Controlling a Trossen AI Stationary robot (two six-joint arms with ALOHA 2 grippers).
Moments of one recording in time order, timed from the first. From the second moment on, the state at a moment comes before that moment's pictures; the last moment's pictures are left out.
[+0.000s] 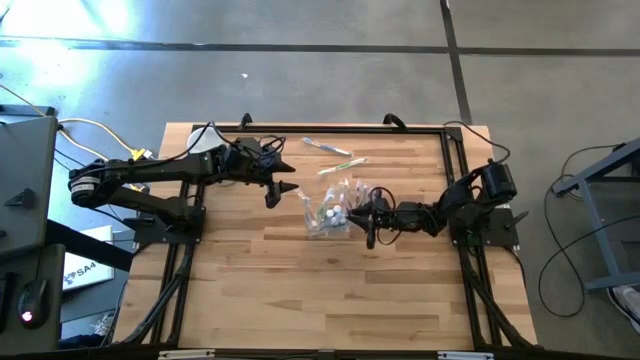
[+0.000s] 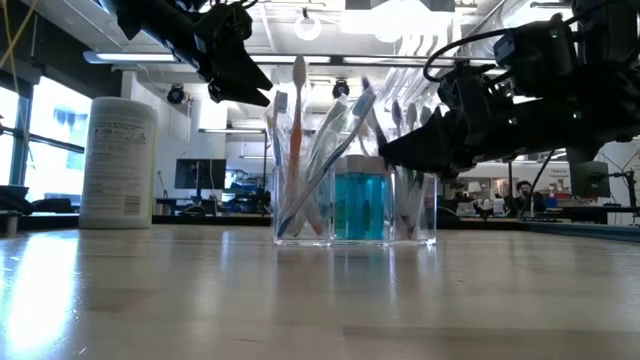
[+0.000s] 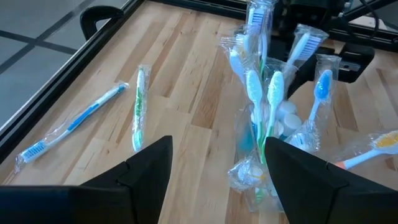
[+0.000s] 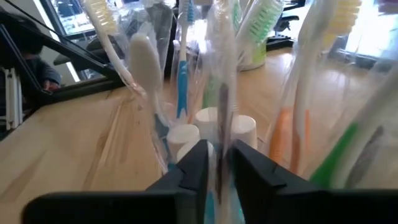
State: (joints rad) left arm 0.29 1.13 0.82 -0.16 0.09 -0.06; right arm 0.09 1.80 0.31 1.37 0.24 0.24
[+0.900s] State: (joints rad) left arm 0.29 1.13 0.82 -0.18 0.09 -0.06; right arm 0.25 1.58 0.30 1.18 0.60 -0.05
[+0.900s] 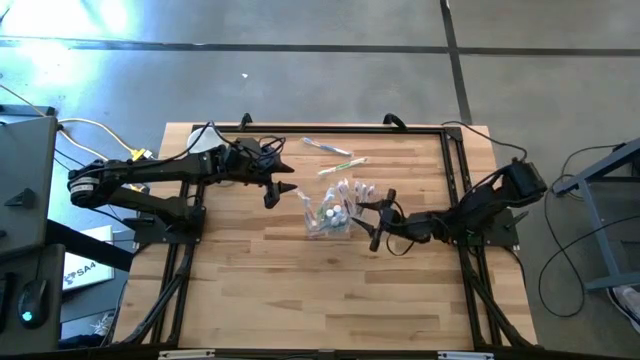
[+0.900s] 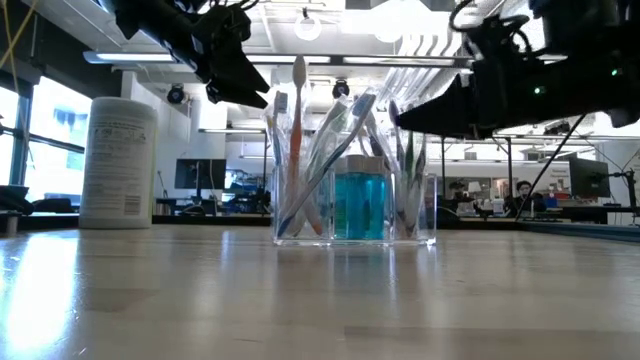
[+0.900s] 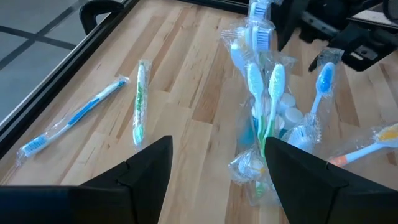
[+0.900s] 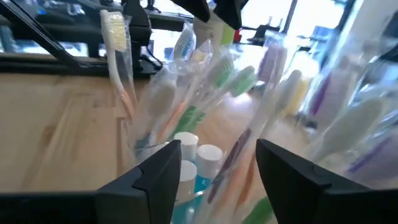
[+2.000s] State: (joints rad) left arm 0.72 1.57 0.86 0.26 0.16 0.20; right arm 0.41 1.49 0.36 1.21 0.89 -0.42
